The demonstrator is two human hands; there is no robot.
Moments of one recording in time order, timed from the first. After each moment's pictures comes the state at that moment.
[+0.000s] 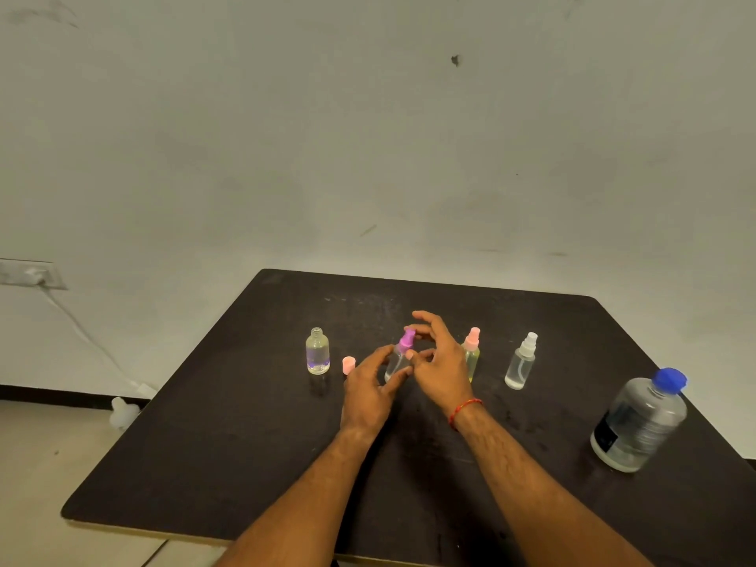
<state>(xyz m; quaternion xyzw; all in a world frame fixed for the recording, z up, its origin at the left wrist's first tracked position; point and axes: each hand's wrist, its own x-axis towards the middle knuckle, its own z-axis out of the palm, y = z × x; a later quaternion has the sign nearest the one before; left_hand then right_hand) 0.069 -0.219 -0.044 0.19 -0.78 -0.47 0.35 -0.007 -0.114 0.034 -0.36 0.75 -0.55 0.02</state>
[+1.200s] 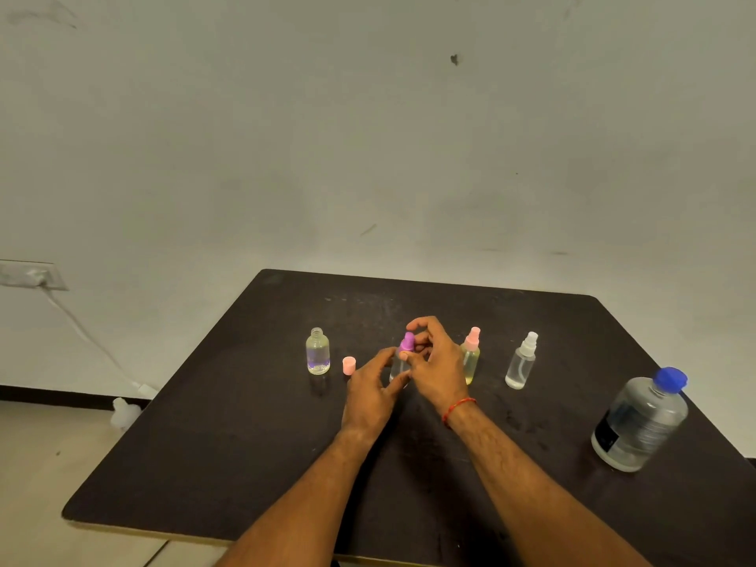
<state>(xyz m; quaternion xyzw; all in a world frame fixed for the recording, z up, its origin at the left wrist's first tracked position) 0.076 -0.212 -0.033 0.17 -0.79 -0.49 0.34 -0.006 -0.120 0.031 -0.35 0.74 -0.57 0.01</state>
